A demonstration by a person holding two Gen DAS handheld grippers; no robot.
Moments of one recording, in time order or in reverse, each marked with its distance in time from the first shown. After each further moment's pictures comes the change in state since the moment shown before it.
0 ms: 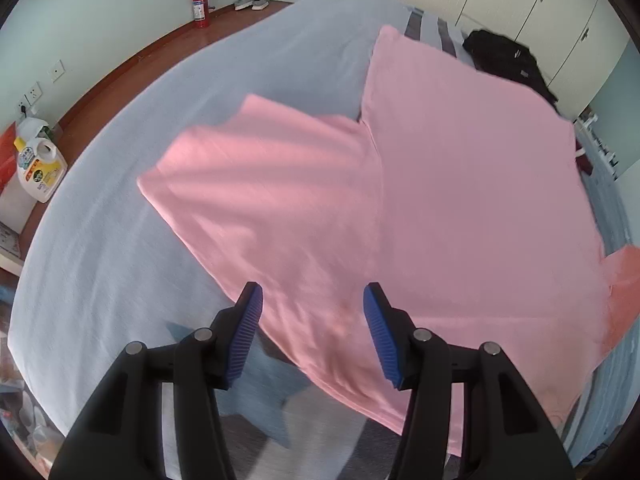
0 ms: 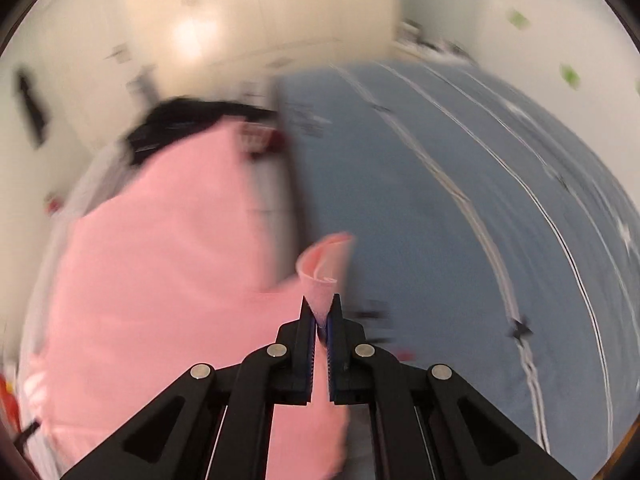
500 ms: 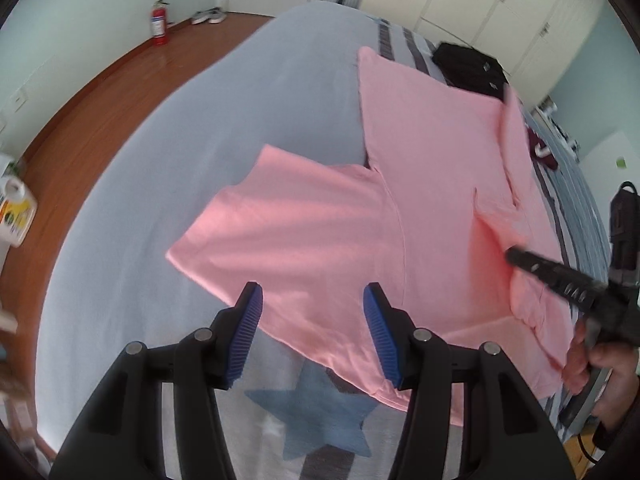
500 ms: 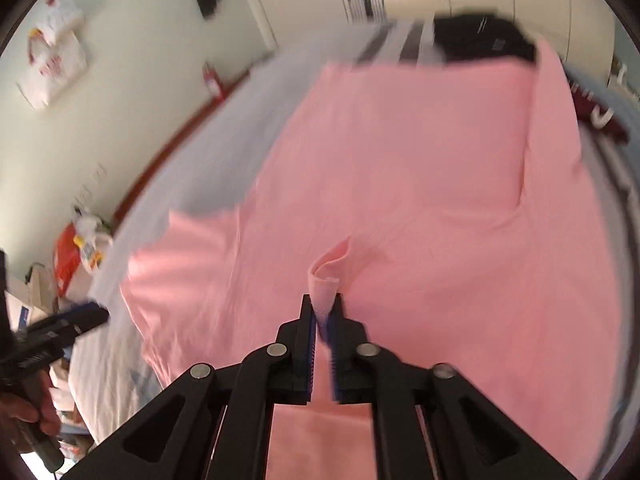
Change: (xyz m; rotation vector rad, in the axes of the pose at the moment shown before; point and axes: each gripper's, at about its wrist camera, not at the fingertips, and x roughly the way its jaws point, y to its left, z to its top) left arm 0.004 0.053 0.052 0.123 -0.003 -0.144; right arm 0.070 0.394 -0.155 -0.329 0.240 0.377
